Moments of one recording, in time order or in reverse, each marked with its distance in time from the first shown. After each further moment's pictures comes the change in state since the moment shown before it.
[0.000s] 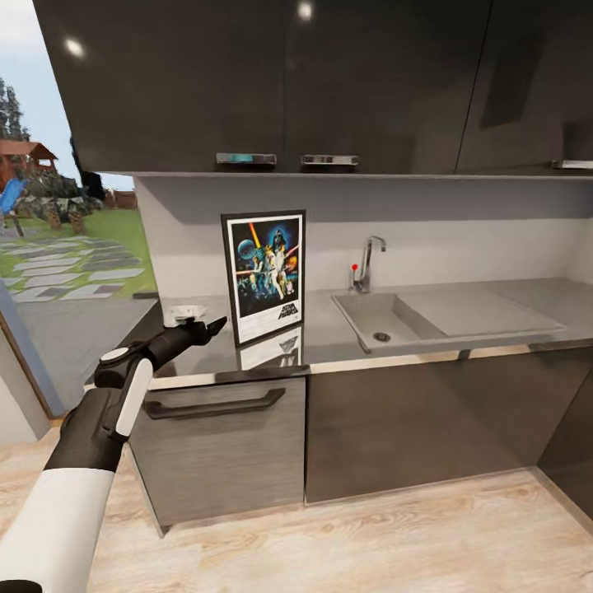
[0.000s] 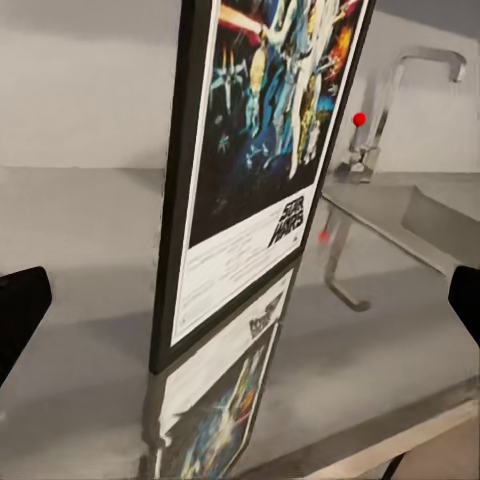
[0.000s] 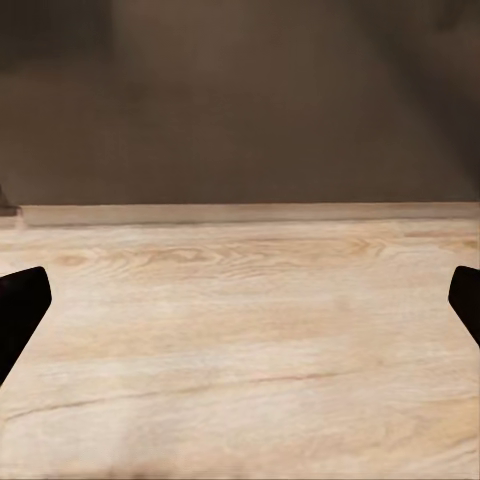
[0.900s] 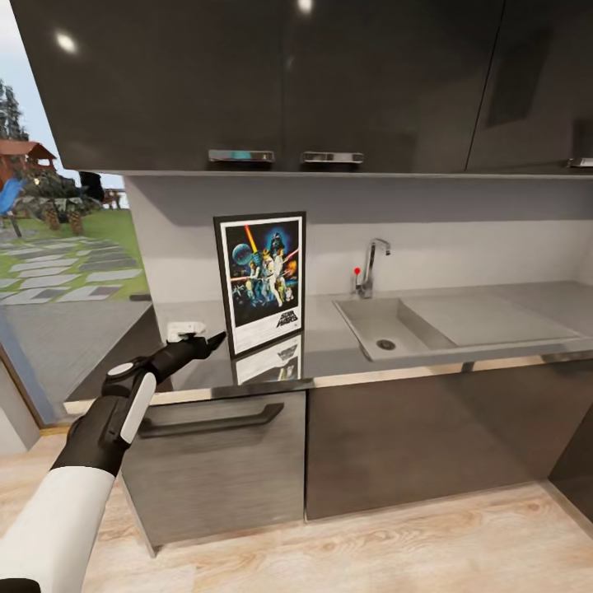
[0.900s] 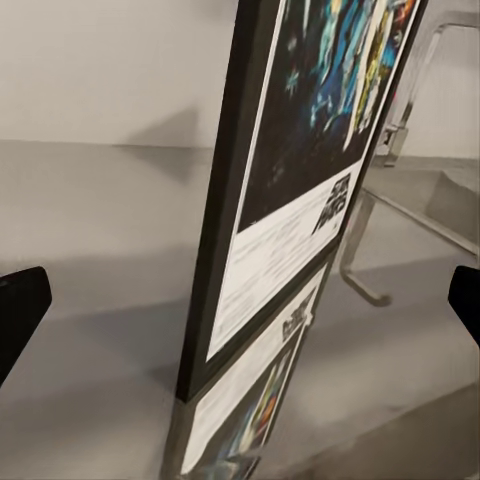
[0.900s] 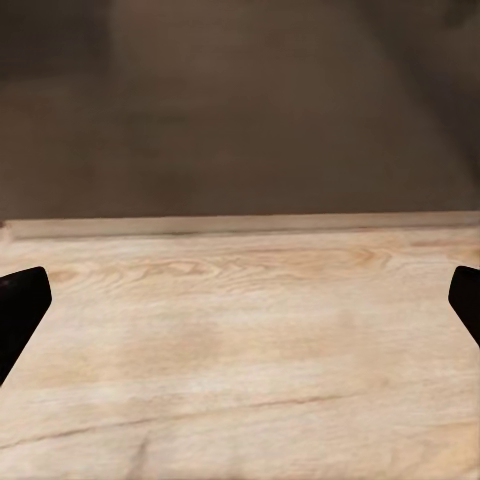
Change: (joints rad) left arm 0.000 0.018 0.000 0.185 -0.001 -0.148 -0.061; right arm 0.000 0.000 -0.001 0.020 0.002 0.000 0.000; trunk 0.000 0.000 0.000
